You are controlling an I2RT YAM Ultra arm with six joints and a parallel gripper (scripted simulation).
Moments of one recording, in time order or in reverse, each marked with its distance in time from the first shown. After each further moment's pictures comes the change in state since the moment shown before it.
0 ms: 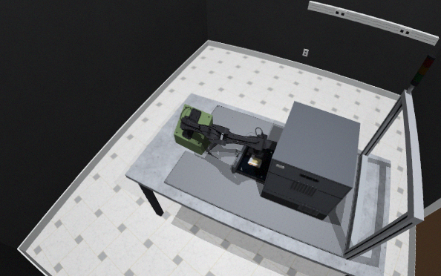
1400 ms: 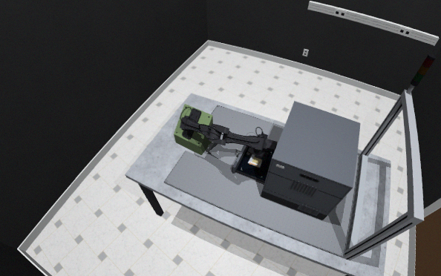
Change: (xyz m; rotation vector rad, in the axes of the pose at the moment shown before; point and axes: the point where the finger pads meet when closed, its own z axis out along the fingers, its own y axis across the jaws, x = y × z) arm 0.001 -0.001 -0.005 -0.001 0.000 0.003
